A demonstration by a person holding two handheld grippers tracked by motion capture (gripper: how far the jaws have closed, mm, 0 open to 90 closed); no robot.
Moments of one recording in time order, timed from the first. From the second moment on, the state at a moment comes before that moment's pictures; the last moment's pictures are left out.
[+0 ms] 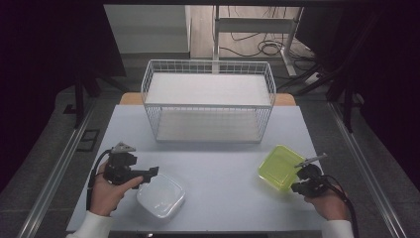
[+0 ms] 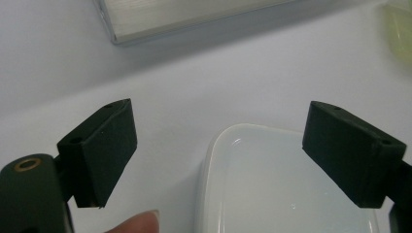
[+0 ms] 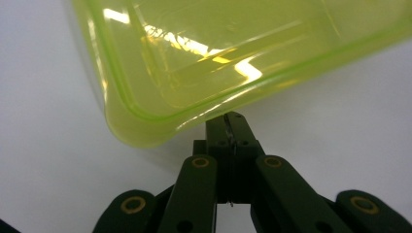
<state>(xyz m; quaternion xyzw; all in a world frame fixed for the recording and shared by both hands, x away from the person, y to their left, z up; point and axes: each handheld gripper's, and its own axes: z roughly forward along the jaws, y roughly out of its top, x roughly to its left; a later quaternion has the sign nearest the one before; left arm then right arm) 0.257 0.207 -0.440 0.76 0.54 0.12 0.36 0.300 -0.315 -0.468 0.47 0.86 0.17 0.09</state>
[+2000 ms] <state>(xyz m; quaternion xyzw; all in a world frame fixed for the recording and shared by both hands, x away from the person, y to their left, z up) 0.255 0.216 -0.442 0.74 0.55 0.13 0.35 0.368 -0.352 -0.468 0.54 0.79 0.22 0.19</state>
